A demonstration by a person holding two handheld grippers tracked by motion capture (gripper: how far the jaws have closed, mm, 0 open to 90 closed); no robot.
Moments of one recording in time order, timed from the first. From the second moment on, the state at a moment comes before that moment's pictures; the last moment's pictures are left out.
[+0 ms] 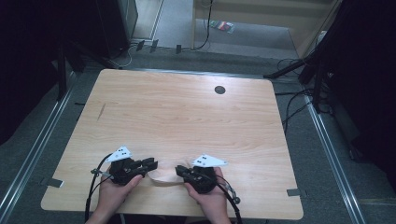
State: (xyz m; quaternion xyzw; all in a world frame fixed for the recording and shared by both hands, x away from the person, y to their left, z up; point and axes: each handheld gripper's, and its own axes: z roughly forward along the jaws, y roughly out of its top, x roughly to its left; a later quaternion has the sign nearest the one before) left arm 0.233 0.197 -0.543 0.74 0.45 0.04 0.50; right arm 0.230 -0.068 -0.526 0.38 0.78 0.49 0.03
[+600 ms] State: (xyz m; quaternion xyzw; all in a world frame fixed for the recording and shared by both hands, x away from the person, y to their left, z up) left arm 0.249 0.198 -0.553 0.72 0.50 0.02 0.47; right arm 0.219 -0.028 -0.554 0.33 0.83 0.45 0.01
